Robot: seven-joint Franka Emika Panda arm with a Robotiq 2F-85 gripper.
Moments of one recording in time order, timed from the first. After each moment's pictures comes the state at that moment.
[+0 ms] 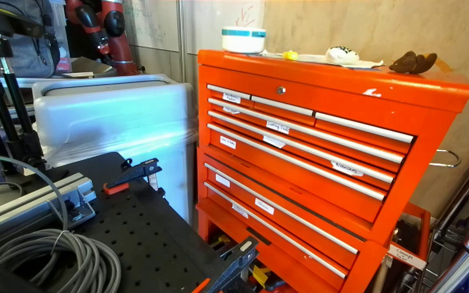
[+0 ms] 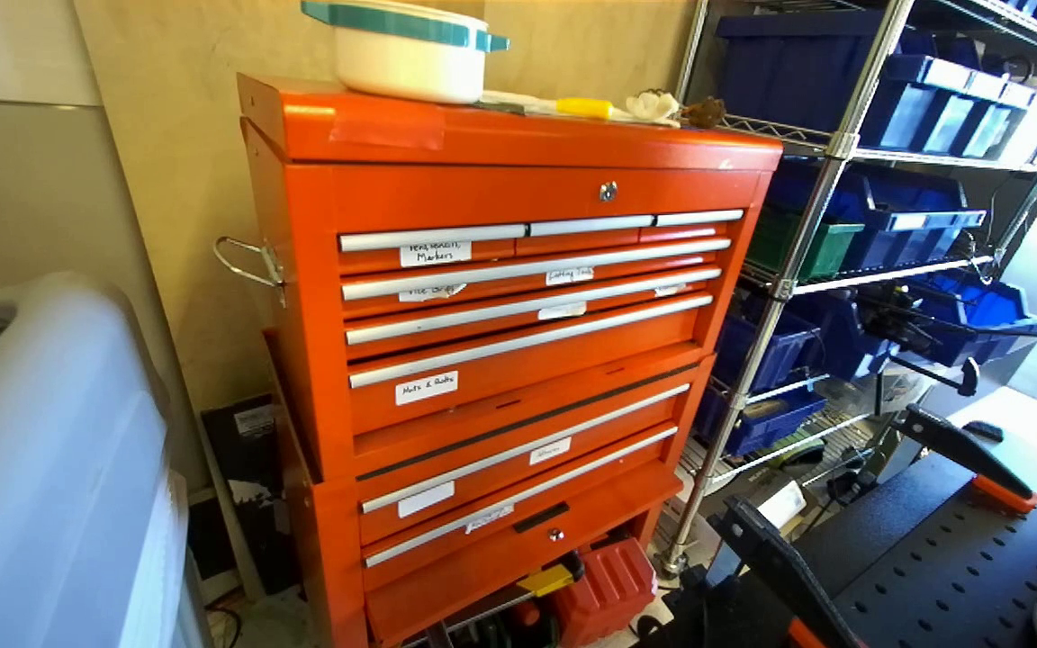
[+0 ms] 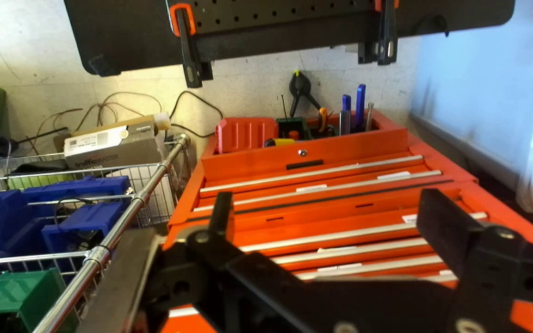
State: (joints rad) arm 0.03 -0.56 -0.01 -2.52 -0.03 2.01 0.10
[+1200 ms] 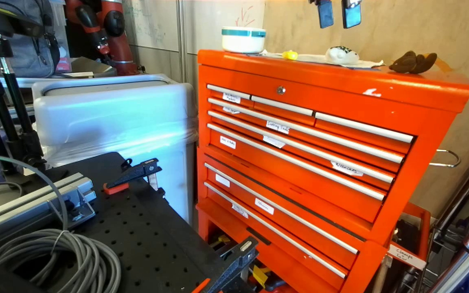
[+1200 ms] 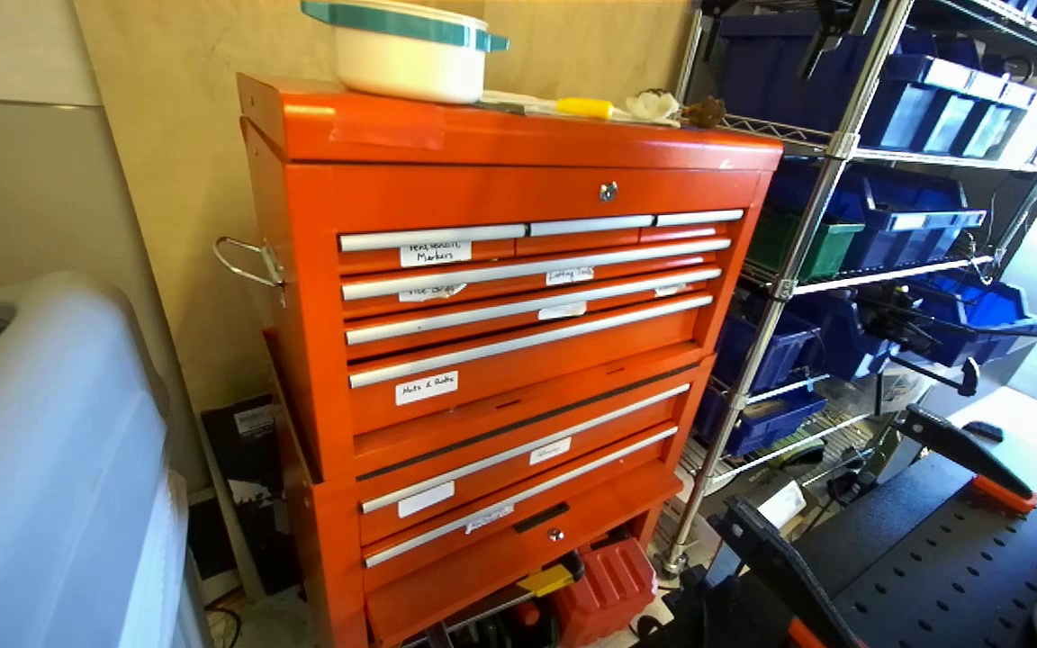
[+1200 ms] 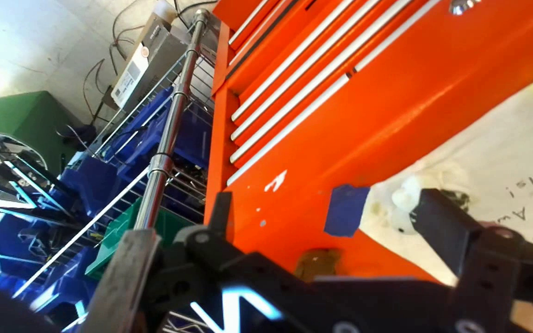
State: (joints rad) arm -0.10 0.01 0.06 -2.21 -0.41 2.51 1.01
